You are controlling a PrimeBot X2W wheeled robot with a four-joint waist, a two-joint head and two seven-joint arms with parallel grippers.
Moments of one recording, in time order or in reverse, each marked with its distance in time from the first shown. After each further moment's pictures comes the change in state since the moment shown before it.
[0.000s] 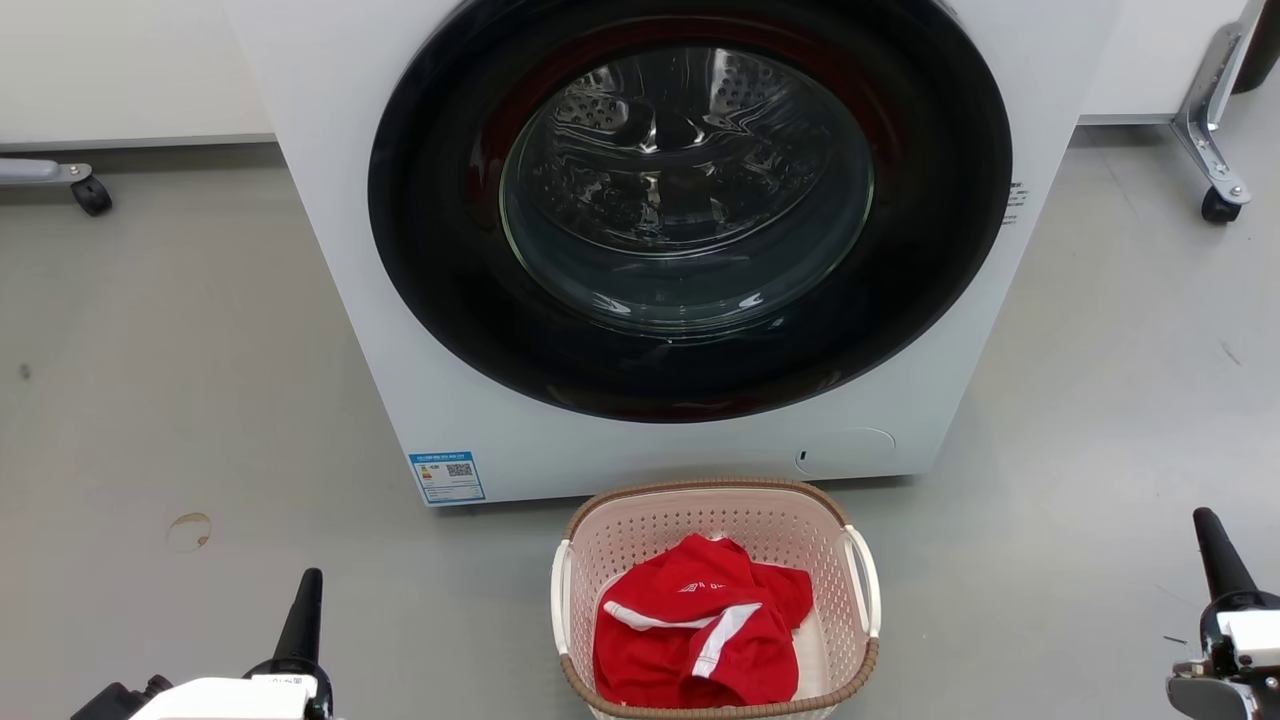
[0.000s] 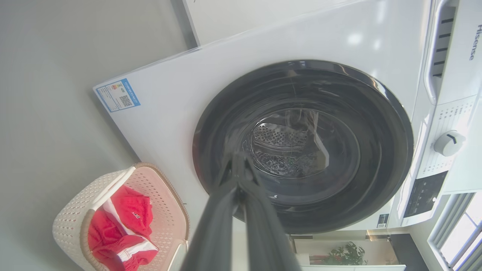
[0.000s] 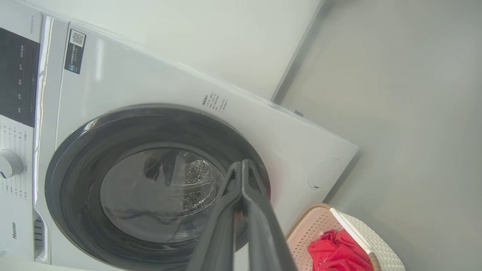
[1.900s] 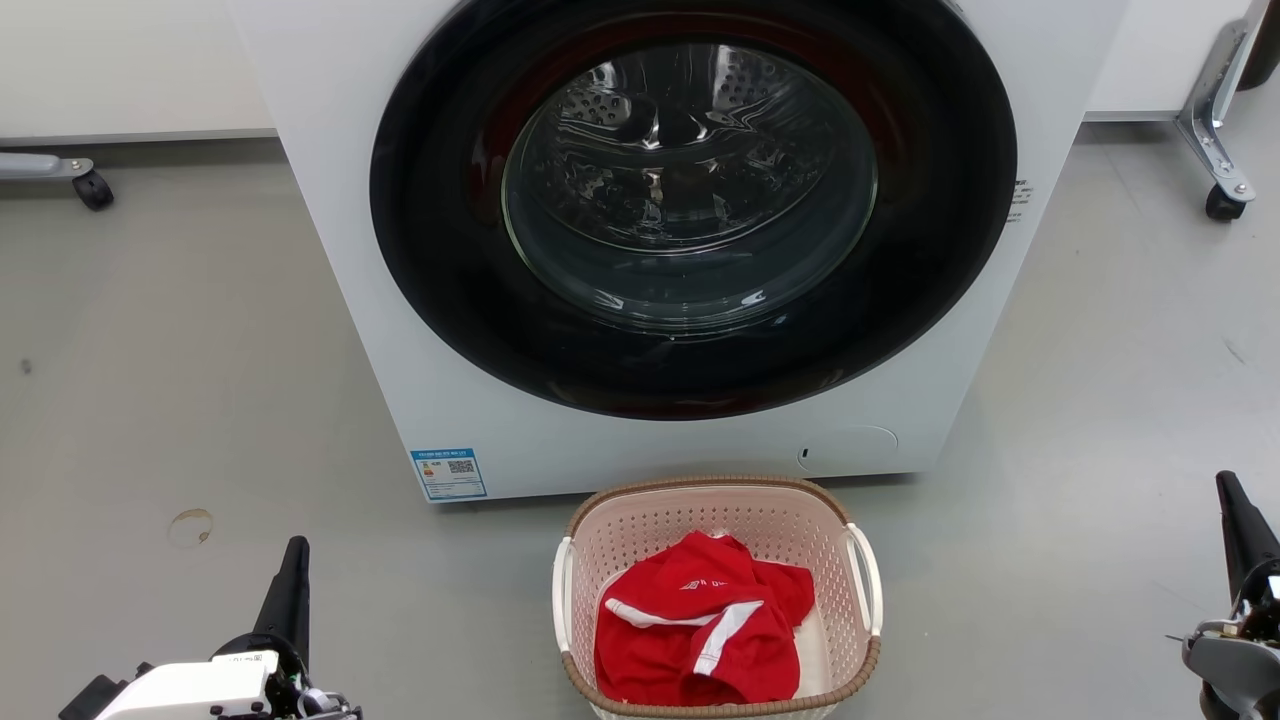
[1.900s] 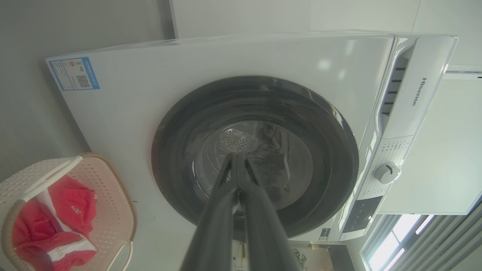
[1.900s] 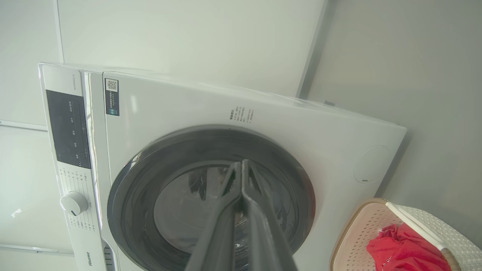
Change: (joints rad) left arm -0.026 -0.009 0.040 -0.030 -0.211 -0.021 0.060; right arm -0.038 -0.006 -0.040 -0.026 0.239 -0.008 0.060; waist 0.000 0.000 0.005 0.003
